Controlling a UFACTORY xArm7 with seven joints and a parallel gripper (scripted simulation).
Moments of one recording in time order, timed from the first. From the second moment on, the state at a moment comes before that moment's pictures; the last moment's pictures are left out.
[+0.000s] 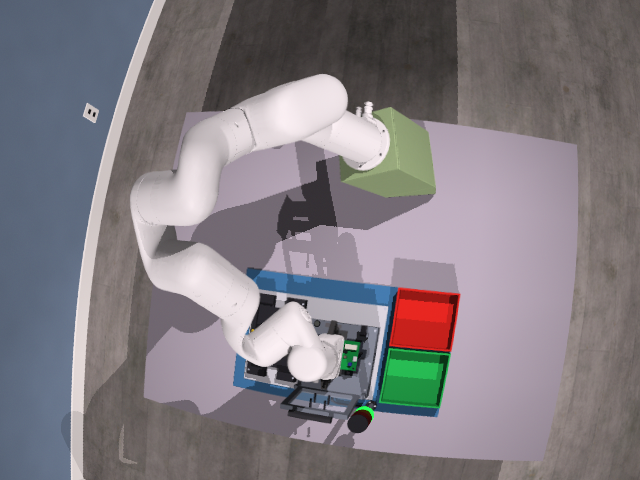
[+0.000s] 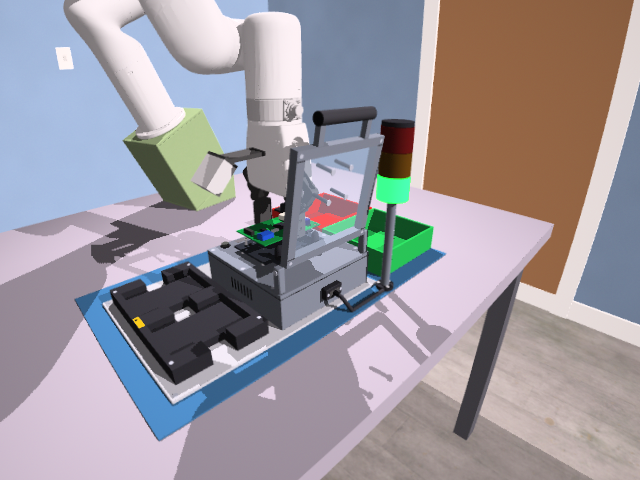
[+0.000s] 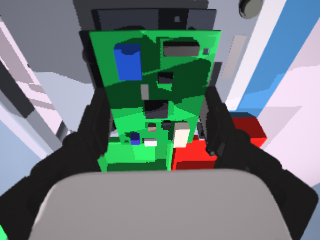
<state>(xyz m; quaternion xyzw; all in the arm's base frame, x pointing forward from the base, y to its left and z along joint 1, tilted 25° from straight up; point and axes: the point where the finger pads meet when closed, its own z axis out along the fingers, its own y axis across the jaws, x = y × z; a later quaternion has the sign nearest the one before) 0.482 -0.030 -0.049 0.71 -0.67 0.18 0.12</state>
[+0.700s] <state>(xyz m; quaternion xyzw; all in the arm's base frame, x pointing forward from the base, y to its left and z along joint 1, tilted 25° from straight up) 0.478 -0.010 -0.005 0.71 -0.67 0.19 0.12</state>
